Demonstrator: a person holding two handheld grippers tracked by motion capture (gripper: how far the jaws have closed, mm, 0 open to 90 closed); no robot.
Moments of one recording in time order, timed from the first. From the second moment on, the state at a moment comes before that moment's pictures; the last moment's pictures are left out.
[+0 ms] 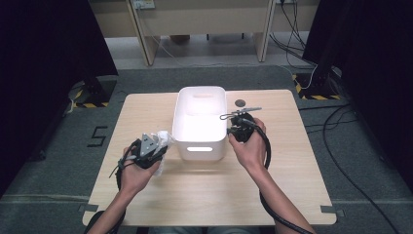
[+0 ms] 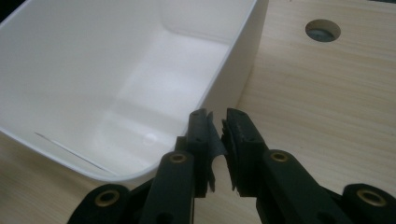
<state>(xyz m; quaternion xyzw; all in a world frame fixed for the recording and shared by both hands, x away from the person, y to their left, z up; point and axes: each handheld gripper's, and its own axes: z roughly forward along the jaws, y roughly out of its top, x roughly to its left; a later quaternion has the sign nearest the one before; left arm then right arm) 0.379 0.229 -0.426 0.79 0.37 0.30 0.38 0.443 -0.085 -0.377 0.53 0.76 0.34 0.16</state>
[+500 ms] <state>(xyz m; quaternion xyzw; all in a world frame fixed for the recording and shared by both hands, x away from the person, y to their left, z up) 0.396 0.257 -0.442 0.79 0.41 0.31 0.35 0.439 -0.114 -0.383 0.55 0.75 0.34 0.16</state>
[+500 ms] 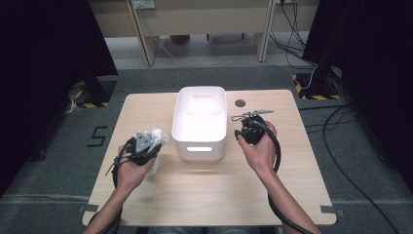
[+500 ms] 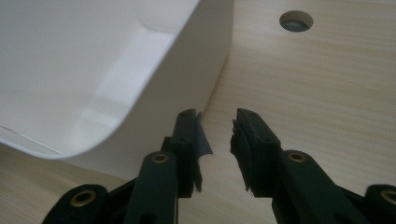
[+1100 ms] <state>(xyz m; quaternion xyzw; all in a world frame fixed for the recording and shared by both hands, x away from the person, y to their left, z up) 0.445 0.270 -0.490 0.79 0.47 0.26 0.29 0.437 -0.138 -0.414 0.57 0.74 0.32 0.14</state>
